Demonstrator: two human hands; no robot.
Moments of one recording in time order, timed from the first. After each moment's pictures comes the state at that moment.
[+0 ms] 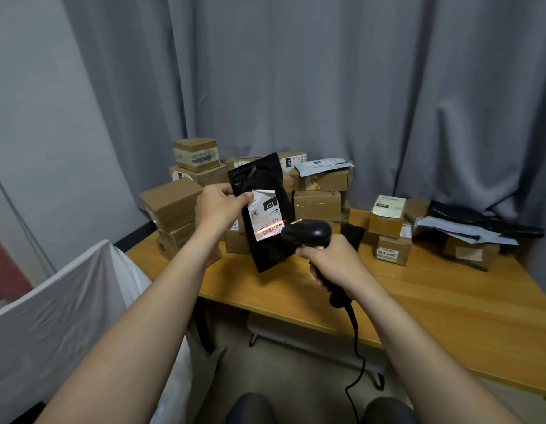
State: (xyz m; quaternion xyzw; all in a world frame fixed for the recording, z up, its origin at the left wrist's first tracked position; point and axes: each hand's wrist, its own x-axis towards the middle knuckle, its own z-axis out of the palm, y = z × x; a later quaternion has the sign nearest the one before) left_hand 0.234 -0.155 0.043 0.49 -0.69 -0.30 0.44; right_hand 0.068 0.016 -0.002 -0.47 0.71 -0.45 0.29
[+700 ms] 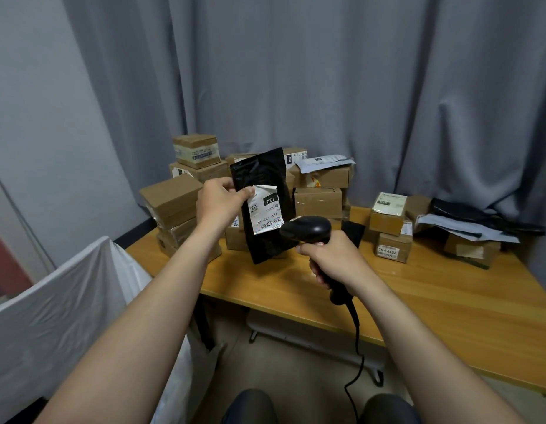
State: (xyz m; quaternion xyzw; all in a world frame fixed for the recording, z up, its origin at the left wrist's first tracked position) left_hand 0.232 -0.159 0.045 0.49 -0.68 -0.29 0.46; right_hand 0.067 0.015 0.002 -0.47 0.70 -0.44 0.31
